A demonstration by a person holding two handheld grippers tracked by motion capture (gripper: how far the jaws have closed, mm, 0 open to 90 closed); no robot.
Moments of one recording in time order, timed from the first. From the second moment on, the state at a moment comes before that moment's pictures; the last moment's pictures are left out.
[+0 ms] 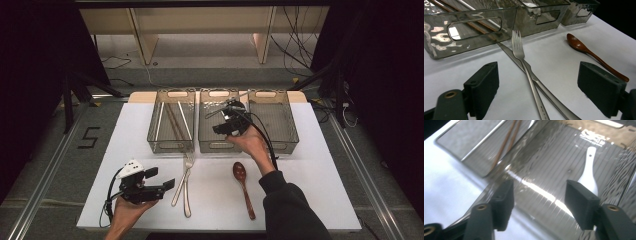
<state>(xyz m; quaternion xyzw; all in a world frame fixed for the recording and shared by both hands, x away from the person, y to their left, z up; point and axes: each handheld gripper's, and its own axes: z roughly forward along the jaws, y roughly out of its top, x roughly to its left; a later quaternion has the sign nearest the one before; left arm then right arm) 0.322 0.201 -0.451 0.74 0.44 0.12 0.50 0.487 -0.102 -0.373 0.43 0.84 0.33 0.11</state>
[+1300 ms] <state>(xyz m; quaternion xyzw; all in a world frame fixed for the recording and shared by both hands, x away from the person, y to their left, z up) 0.321 0.199 -0.449 0.74 0.43 0.12 0.50 0.376 -0.157 -0.427 0.42 0.87 0.26 0.07</state>
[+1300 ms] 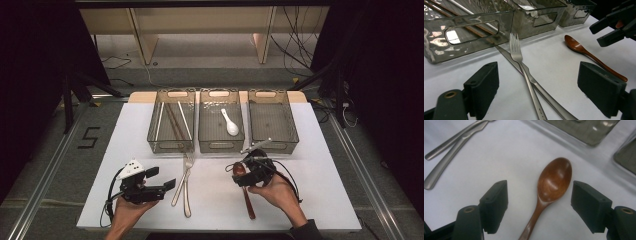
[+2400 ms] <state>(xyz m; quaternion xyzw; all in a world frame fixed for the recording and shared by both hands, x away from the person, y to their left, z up) 0.320 0.199 -0.449 0.74 0.43 0.13 0.51 0.371 -0.150 -0.459 0.41 0.89 0.17 0.05</state>
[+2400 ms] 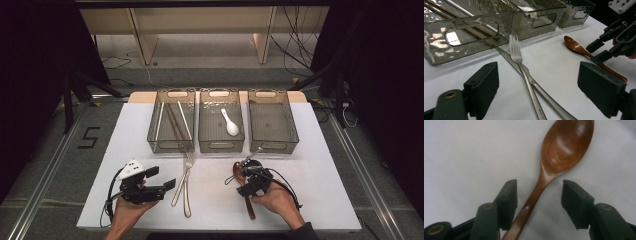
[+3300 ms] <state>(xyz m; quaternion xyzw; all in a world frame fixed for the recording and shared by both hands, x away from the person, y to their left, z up) 0.320 0.198 -0.449 0.74 0.42 0.13 0.51 0.369 -0.151 -0.460 0.38 0.91 0.15 0.07</state>
